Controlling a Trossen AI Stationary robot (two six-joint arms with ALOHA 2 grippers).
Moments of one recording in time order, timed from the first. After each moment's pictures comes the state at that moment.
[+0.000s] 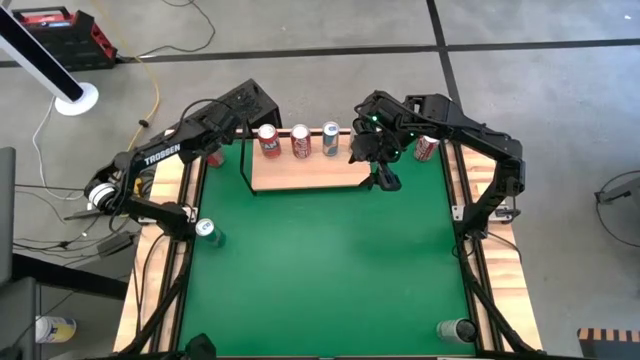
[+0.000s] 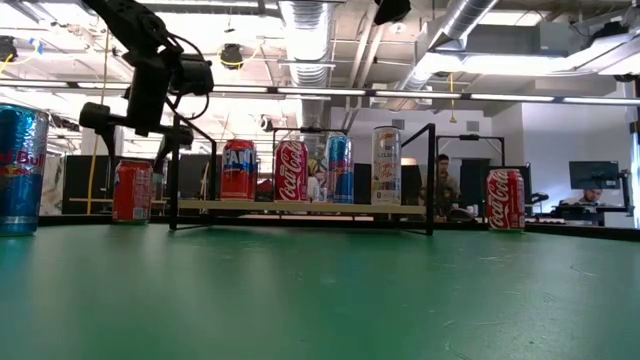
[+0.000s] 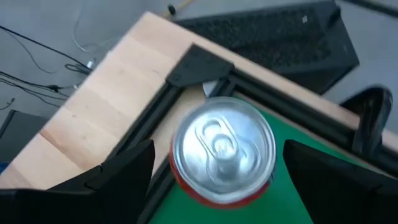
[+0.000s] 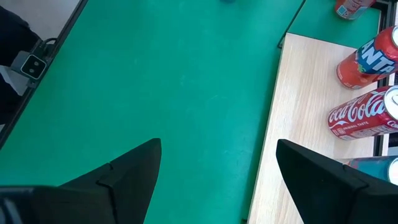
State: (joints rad) left arm 0.92 1.34 0.94 -0.82 -0.70 -1.09; right arm -0.28 1.67 2.03 -1.33 -0.34 -0.51
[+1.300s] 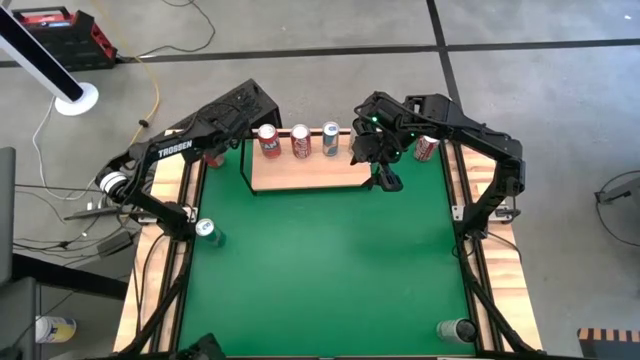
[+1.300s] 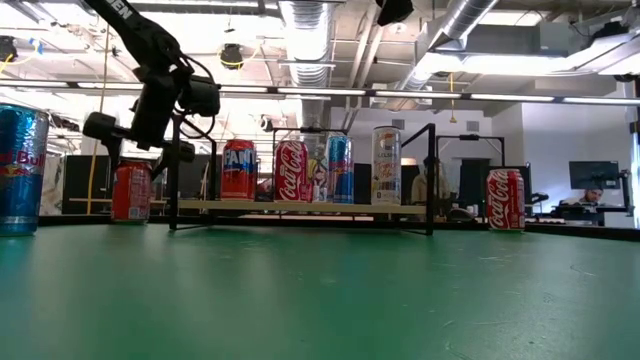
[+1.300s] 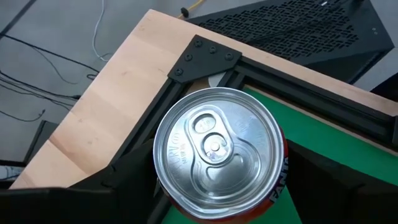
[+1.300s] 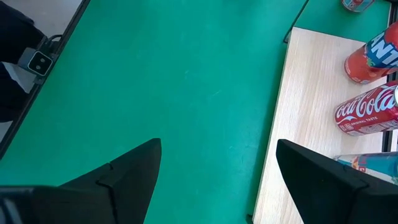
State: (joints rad) left arm 0.91 1.46 0.94 -0.86 -0.73 -1.10; right arm -0.28 1.67 2.03 -1.36 -0.35 -0.51
